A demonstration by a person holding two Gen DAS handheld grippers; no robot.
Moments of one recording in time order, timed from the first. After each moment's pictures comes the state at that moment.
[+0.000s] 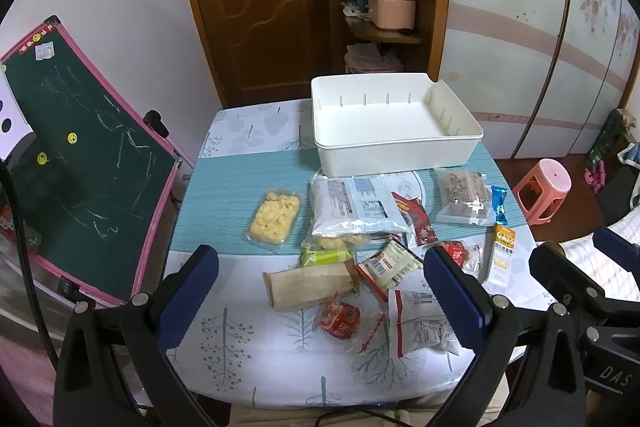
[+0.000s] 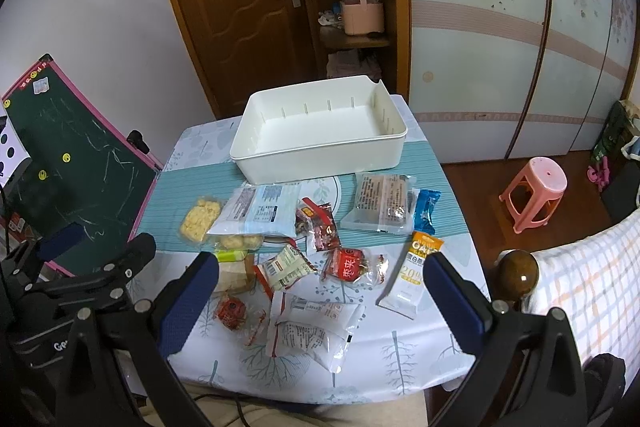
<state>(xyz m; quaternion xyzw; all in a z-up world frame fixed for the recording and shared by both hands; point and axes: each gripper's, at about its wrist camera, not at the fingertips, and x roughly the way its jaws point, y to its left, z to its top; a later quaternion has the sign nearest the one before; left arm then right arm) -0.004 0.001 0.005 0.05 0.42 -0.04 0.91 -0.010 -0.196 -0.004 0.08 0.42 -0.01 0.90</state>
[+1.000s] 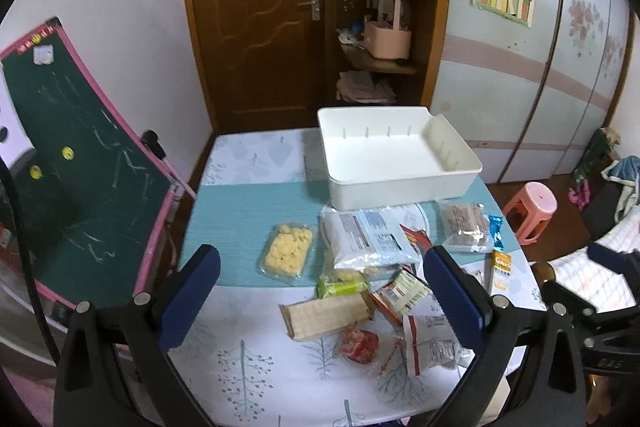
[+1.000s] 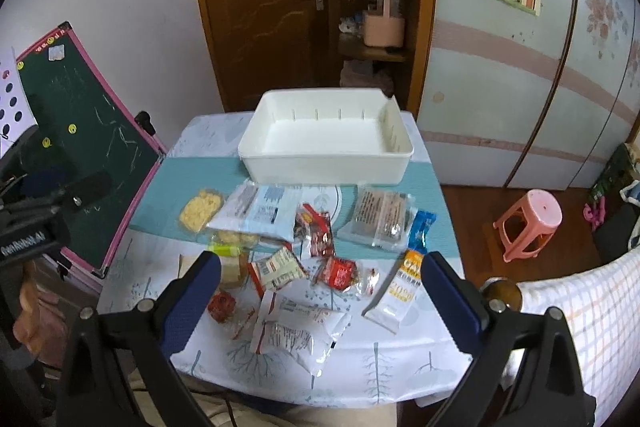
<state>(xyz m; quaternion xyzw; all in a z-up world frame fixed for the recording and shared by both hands) 0.010 0.054 0.024 0.02 0.38 -0.07 0.92 -0.007 -0.184 -0.003 0.02 0.43 0.01 0.90</state>
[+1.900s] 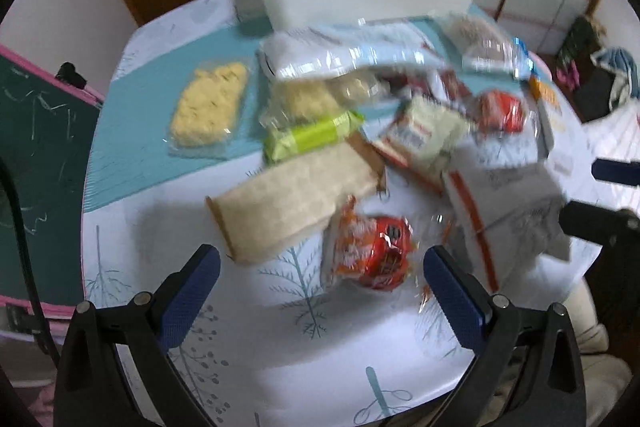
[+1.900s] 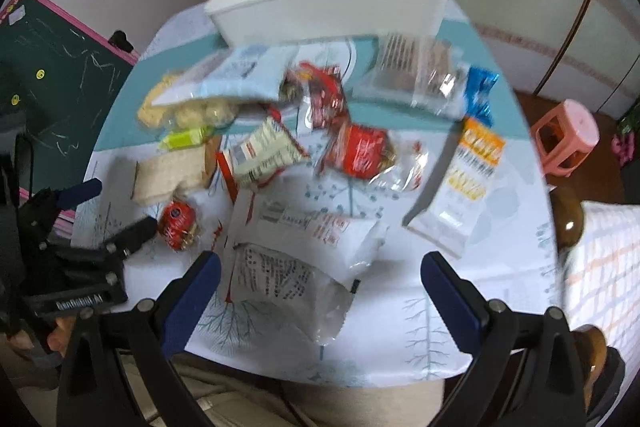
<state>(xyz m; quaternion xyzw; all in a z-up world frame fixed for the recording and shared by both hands) 0.028 0.022 -0.183 0.12 0.54 -0.14 0.82 0.025 -0.182 -0.158 0.08 0.58 0.04 0.81</state>
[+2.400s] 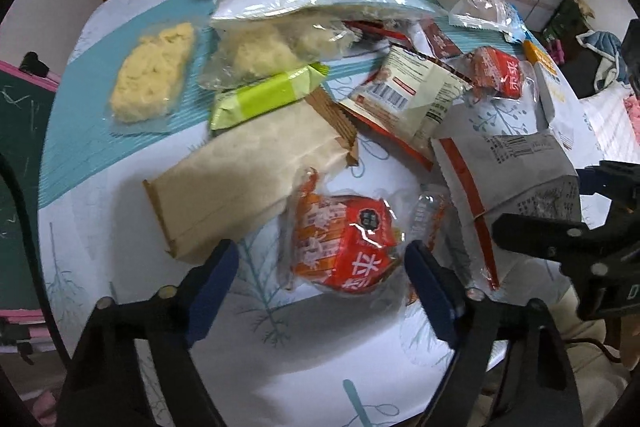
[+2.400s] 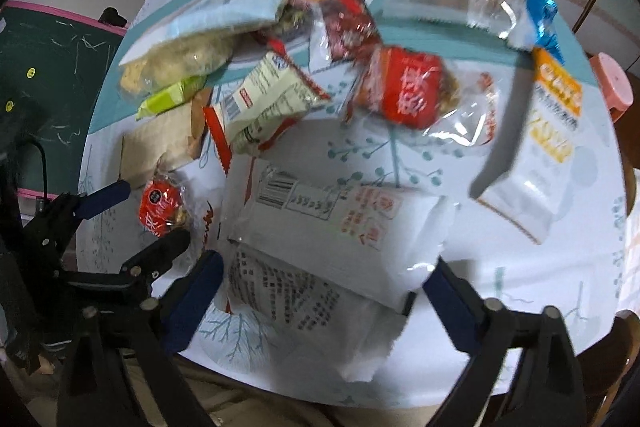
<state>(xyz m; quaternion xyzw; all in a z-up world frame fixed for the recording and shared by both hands) 0.041 0.006 -0.221 0.11 0.59 -0.18 0.78 0.045 -0.167 -0.217 0.12 0.65 0.07 0.75</state>
